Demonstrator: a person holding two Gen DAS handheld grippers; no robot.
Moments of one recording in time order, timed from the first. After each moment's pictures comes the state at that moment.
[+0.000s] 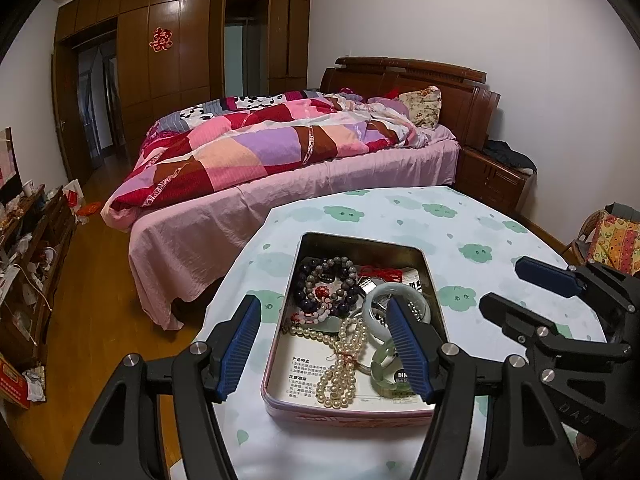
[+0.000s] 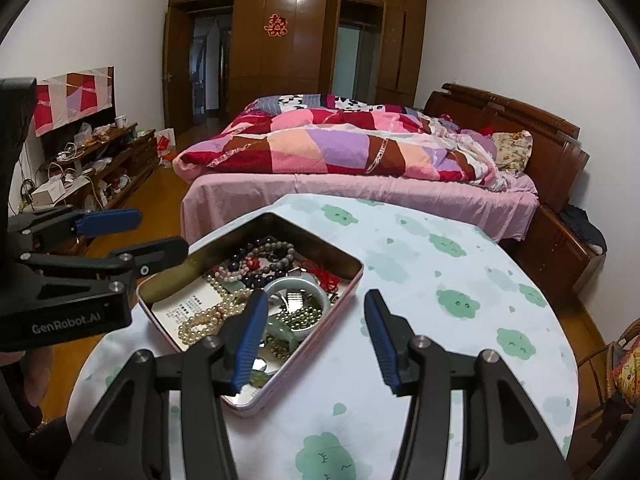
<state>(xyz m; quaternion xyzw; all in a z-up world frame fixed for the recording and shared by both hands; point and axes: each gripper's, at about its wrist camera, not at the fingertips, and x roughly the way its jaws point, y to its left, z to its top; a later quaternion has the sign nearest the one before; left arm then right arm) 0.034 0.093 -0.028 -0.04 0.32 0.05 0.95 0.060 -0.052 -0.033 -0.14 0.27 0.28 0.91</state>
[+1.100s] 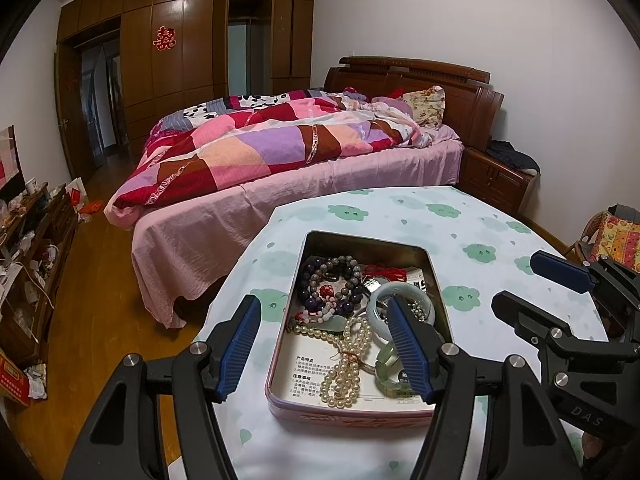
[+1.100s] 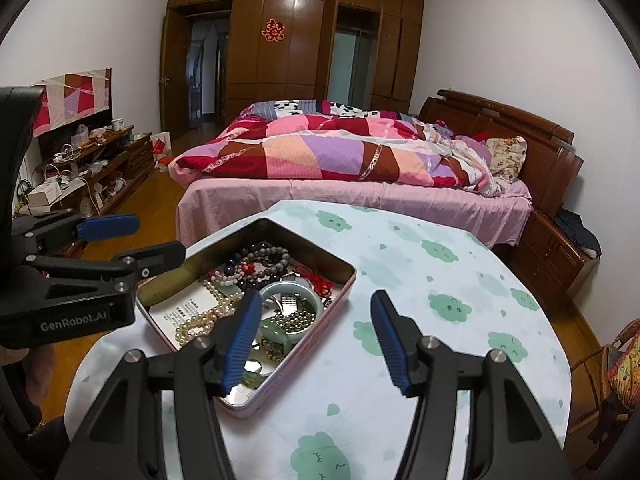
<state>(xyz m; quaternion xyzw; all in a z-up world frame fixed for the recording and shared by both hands) 0.034 0.095 -0.028 -0.04 0.31 0.06 0.95 0.055 -0.054 -0.026 -0.14 0.26 0.28 0.91</state>
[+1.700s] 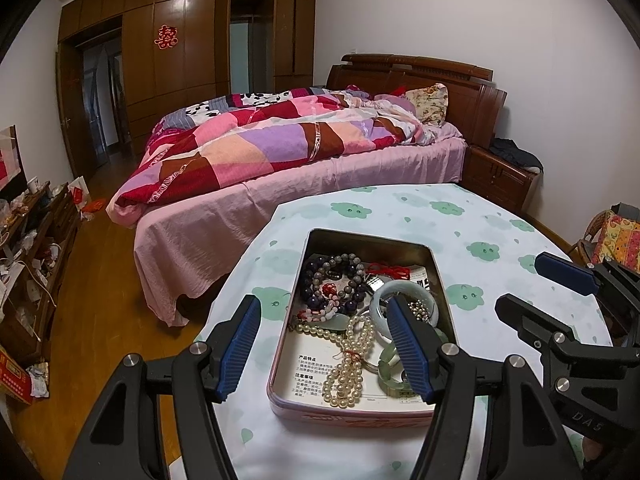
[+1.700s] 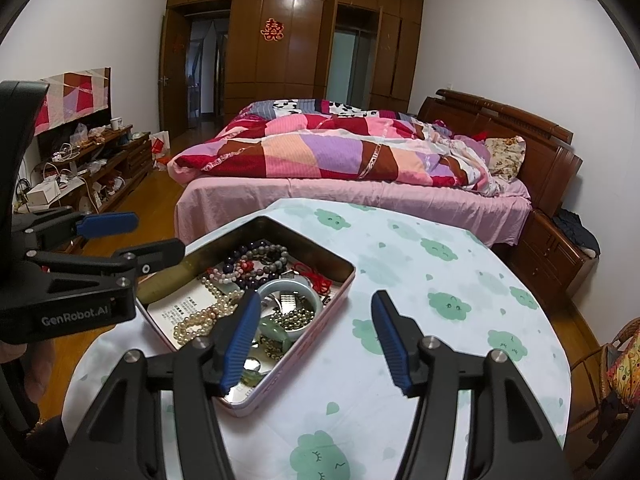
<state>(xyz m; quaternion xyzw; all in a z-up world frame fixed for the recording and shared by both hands) 0.035 0.097 -0.030 -0.04 0.32 0.06 0.95 0.055 -0.055 -0.026 -0.14 0.26 0.28 0.91</state>
